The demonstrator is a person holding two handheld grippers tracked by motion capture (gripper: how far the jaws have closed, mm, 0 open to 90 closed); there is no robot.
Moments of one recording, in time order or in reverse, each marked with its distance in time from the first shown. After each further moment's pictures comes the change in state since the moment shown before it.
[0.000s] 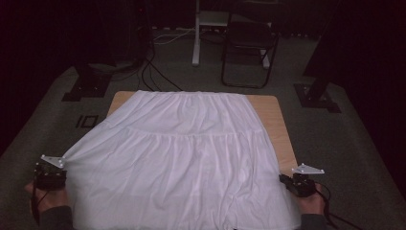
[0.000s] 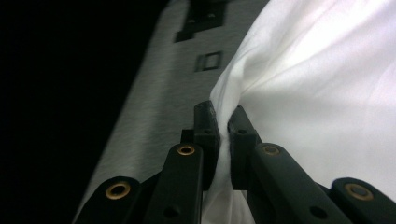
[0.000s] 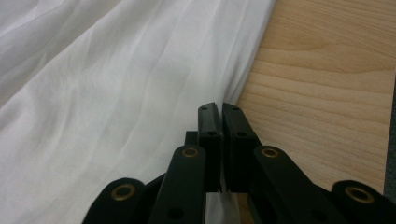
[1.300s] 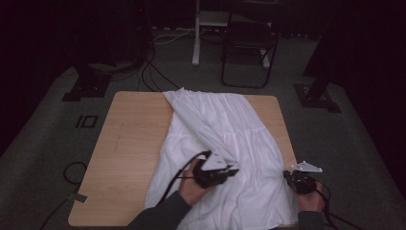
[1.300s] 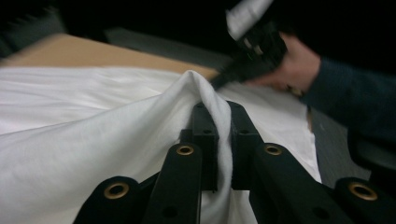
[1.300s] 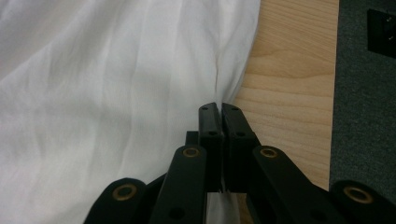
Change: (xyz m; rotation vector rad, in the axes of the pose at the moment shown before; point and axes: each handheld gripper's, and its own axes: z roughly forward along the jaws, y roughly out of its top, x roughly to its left) left arm -0.351 0.135 -0.203 -0.432 -1.386 0.515; right arm -0.002 0.006 0.005 0.005 -0.164 0.008
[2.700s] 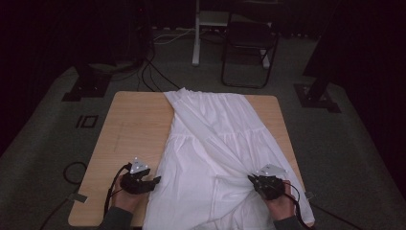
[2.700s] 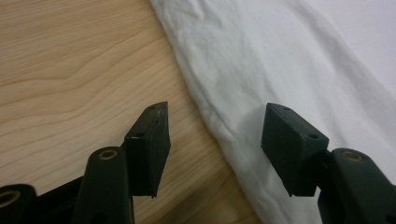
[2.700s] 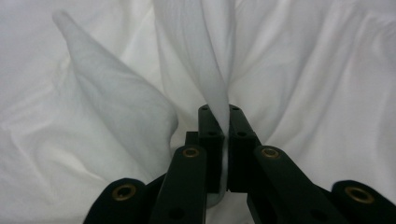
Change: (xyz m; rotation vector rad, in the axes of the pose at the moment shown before) left arm 0.081 -0.194 -0.134 0.206 0.454 -0.453; right arm 0.115 0.046 -0.033 -0.066 0.212 -0.162
